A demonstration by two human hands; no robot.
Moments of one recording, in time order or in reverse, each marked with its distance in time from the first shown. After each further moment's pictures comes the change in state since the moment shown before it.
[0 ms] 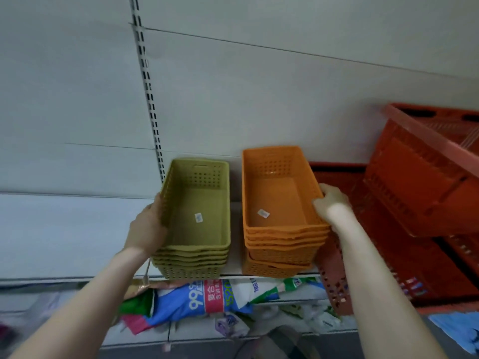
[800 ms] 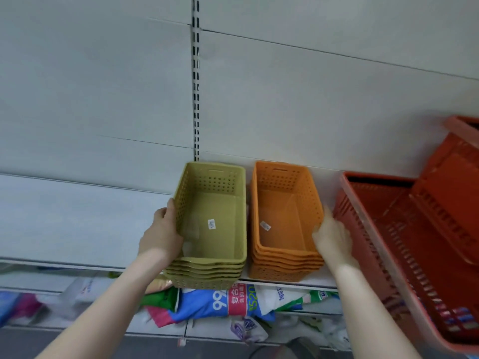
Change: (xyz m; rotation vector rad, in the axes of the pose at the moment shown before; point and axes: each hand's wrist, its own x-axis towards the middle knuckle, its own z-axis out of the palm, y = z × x) left_hand -0.006 -0.048 -0.014 -0.011 -0.017 -0.158; right_hand -0.013 -0.005 0.104 -0.275 0.172 -0.146
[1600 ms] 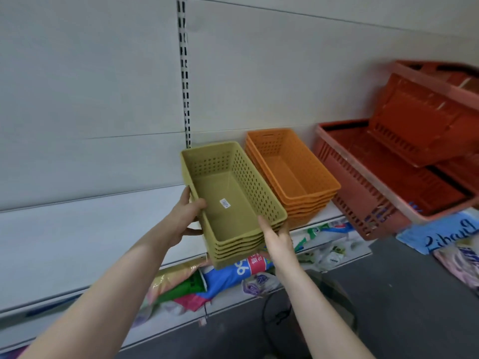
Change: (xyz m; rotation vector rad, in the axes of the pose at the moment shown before) left_hand 0.049 -0.060 -0.038 -0.782 -0.762 -0.008; right_hand -0.195 -0.161 0.066 1.013 -0.152 0.551
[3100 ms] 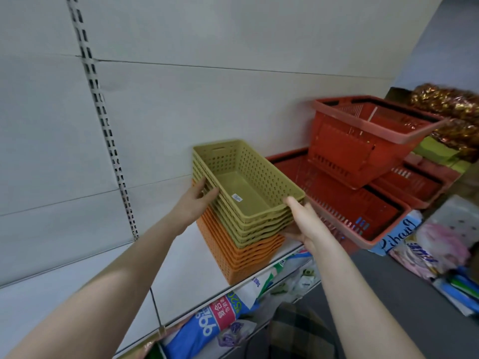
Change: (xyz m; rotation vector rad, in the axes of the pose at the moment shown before) left_hand 0.109 0.118 0.106 0.264 -0.209 0.434; right_hand 0.078 -0.123 -0.141 0.101 0.194 -0.002
